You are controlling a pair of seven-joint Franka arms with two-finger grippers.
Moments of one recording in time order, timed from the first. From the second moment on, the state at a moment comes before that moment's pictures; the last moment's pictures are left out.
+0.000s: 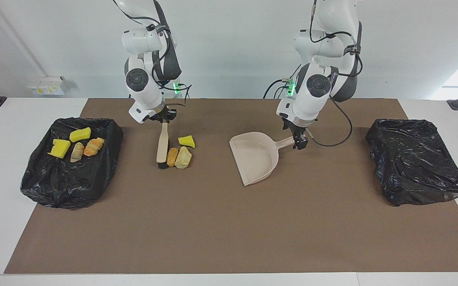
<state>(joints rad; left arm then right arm) -0.36 0.05 -0.08 -2.17 -0.07 2.09 0.88 0.06 -0.15 0.15 -2.44 0.11 1.99 0.16</state>
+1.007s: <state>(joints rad) -0.37 0.05 -0.08 -2.16 -0.07 2.10 0.97 0.12 -0.14 0.15 -2.44 0.13 2.00 0.21</state>
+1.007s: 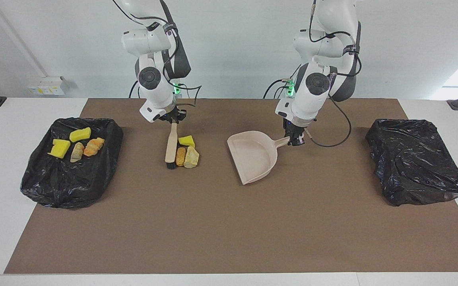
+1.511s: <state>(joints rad) -0.46 0.05 -0.09 -2.16 -0.07 2.11 0.99 0.14 -0.14 0.16 -2.44 0.13 2.00 0.26</state>
